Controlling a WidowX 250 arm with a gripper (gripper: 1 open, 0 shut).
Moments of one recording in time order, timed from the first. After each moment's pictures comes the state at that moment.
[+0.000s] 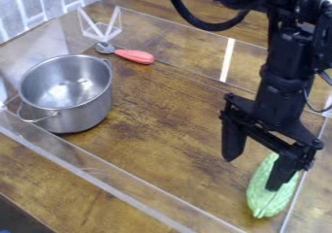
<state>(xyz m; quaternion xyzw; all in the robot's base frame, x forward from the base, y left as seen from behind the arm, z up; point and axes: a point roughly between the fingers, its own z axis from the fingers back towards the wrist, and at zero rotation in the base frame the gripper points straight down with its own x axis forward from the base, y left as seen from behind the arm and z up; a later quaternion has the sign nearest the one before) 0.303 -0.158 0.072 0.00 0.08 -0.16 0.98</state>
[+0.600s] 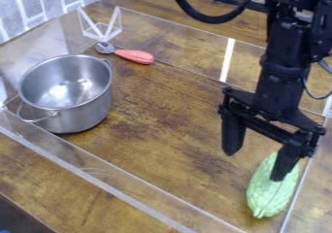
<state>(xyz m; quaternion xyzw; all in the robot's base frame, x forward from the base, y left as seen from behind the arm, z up) 0.309 -0.157 0.075 -0.01 0.10 -0.10 0.99</state>
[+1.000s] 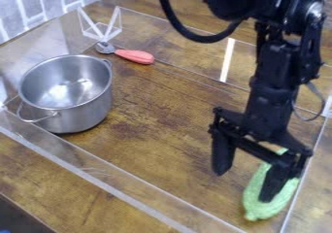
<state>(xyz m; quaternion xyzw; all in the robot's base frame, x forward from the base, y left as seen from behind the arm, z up) 0.293 -0.151 0.056 -0.01 0.12 -0.11 0.99</state>
